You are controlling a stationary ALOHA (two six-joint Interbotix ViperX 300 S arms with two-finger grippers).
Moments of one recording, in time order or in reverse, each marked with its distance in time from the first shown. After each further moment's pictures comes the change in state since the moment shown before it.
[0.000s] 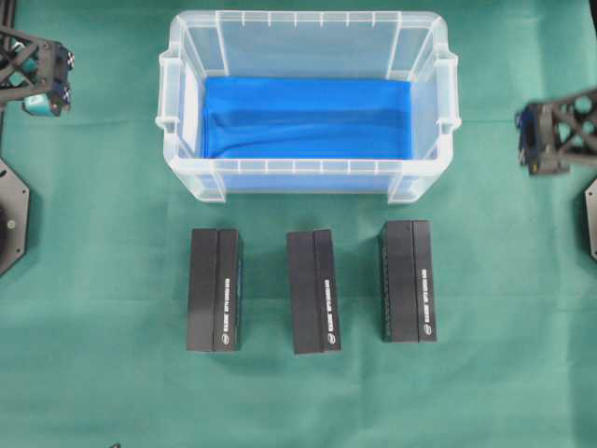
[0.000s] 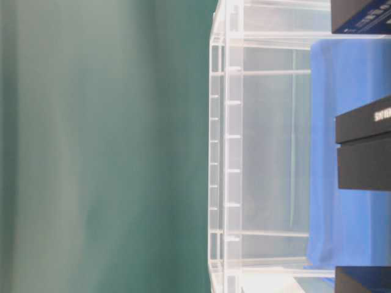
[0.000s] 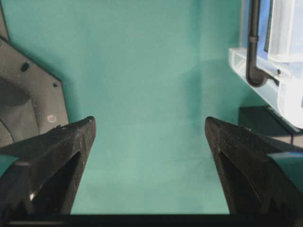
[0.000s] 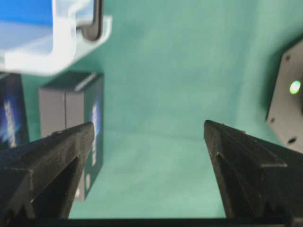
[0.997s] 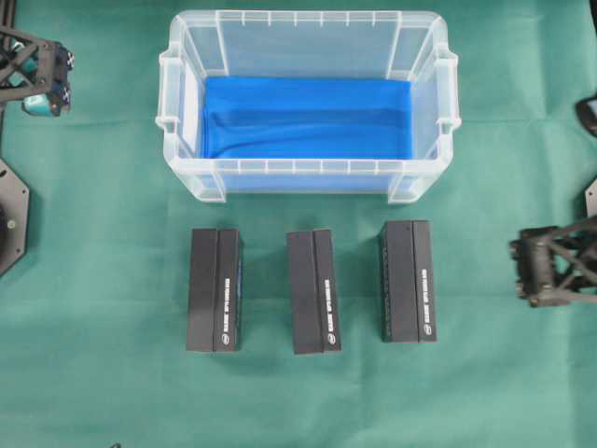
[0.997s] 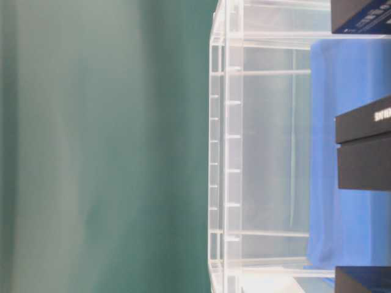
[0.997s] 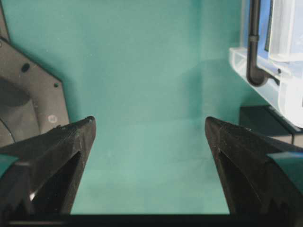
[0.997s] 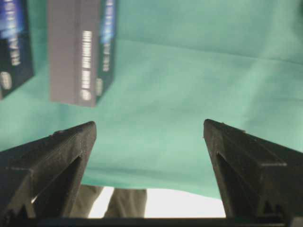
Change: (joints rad) left arm 0.002 0.000 0.000 0.000 0.000 0.003; right arm 0.437 0.092 -0.067 0.040 0.026 0.408
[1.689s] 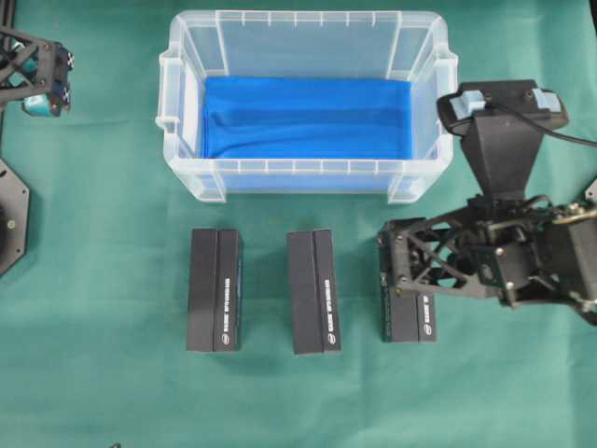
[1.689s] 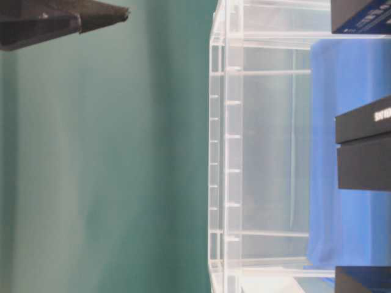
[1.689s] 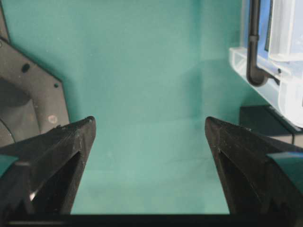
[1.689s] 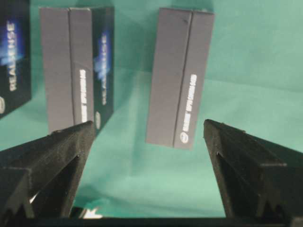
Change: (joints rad) left arm -0.002 0.000 0.000 0.000 0.000 0.002; right arm -0.126 0.293 -0.232 -0.072 -0.110 -0.097
